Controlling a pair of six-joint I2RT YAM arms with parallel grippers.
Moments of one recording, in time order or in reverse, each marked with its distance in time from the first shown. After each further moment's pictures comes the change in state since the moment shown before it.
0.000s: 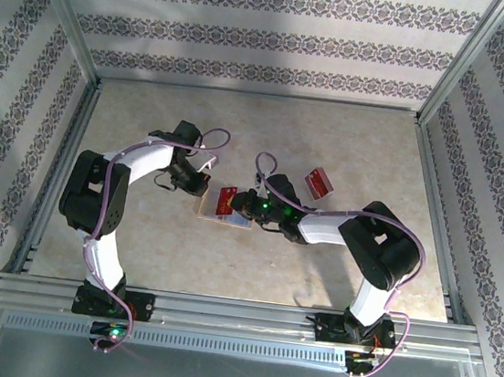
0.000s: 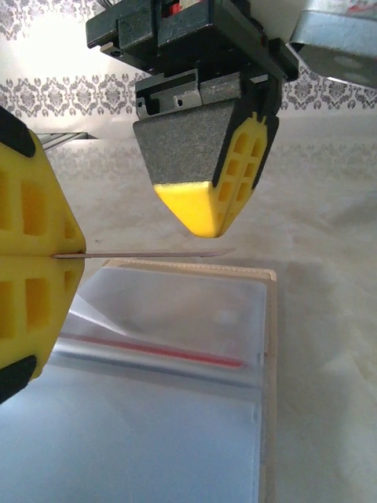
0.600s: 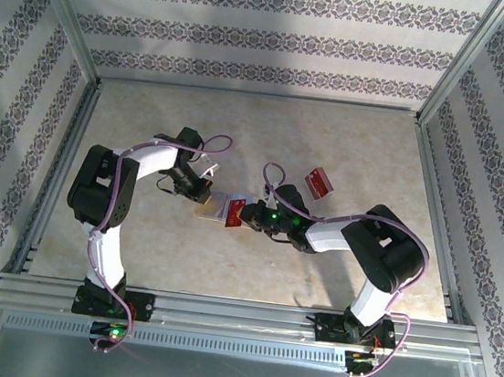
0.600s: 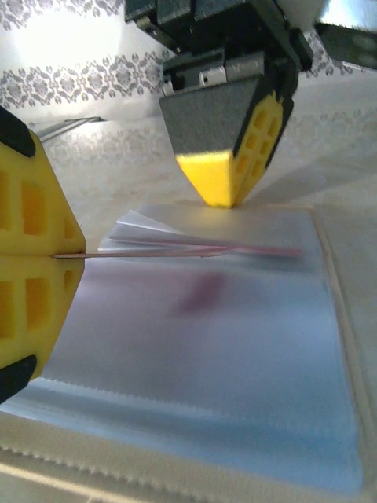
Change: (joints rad) left arm -0.001 0.077 0.005 -0.007 0.079 0.000; right arm -0.026 -0.027 -0.120 0.053 -0.039 0.007
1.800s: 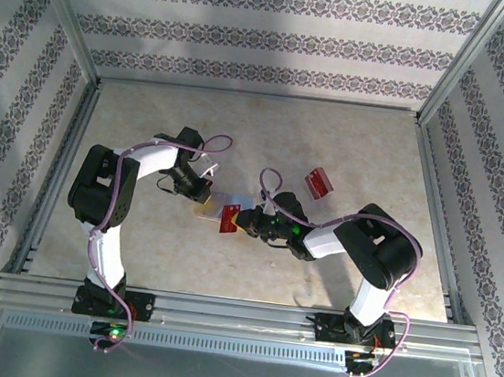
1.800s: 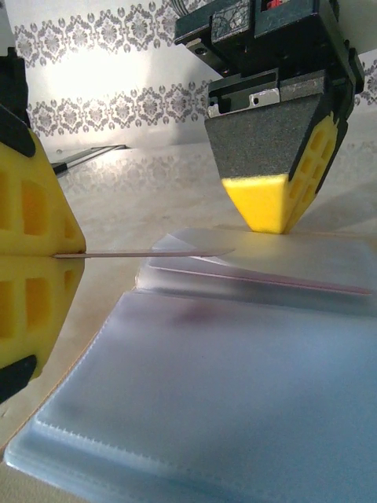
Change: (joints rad) left arm 0.000 0.003 0.002 0.000 -0.011 0.000; right arm 0.034 0.038 -0.061 0.169 -0.047 0.068
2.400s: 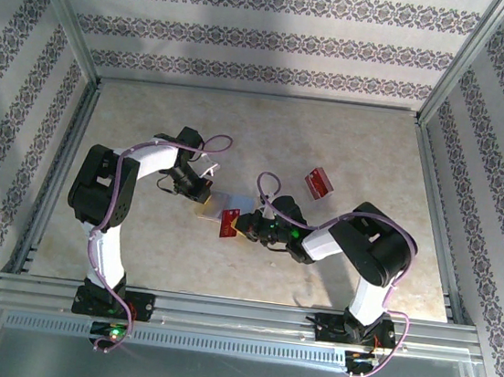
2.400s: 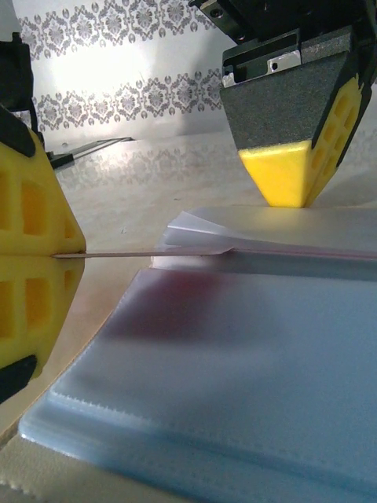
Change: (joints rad) left arm 0.000 0.000 0.001 0.000 0.000 0.000; right arm 0.015 0.038 -0.021 0.045 0.000 0.006
